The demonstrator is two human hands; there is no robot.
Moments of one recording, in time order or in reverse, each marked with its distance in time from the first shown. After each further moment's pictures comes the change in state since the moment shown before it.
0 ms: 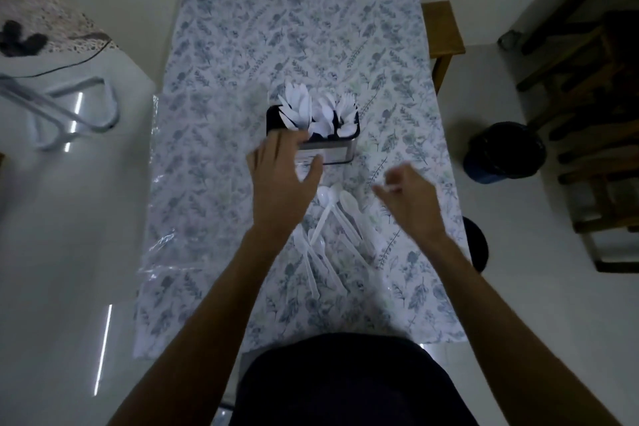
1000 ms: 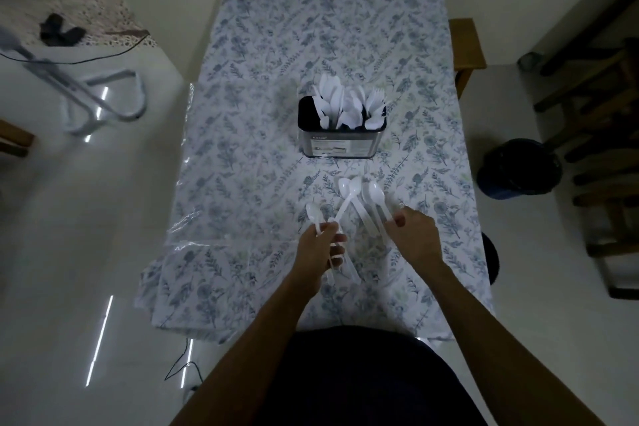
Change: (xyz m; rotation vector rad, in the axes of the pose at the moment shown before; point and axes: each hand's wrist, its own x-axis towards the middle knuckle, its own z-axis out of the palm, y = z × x) left_hand -0.128 -0.008 0.014 -0.971 -0.410 -1.299; right_hand -0.038 0.049 0.064 -0.218 -0.042 0.083
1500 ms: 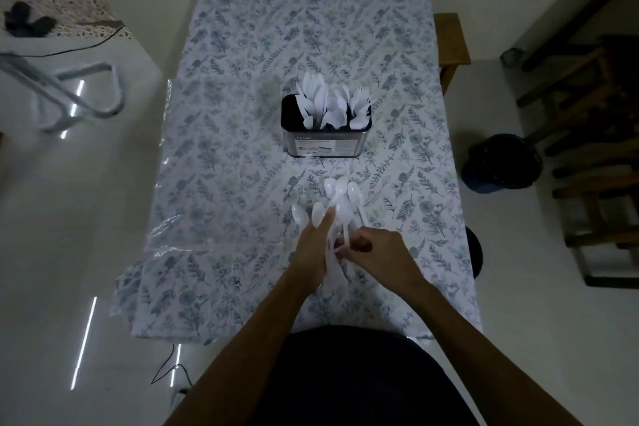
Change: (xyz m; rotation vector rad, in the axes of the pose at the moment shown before) left_hand 0.006 0.005 0.031 -0.122 -0.109 -0.006; right_hand -0.053 -0.034 -0.022 0.385 -0.238 -0.220
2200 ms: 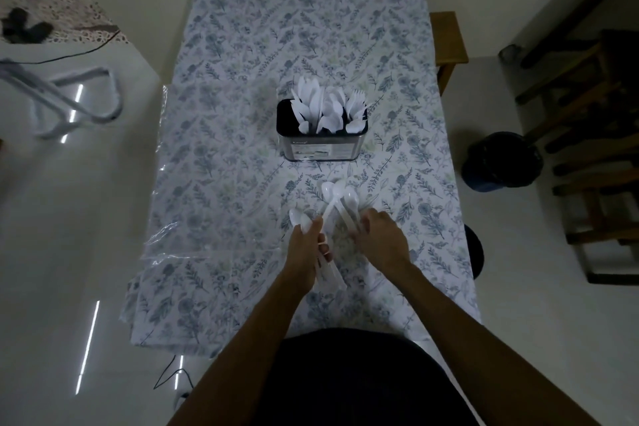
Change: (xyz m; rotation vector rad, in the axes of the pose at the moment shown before) left_hand 0.023 -0.005 -0.016 -0.014 0.140 0.011; right_hand 0.055 0.038 0.014 -0.477 0.074 0.217
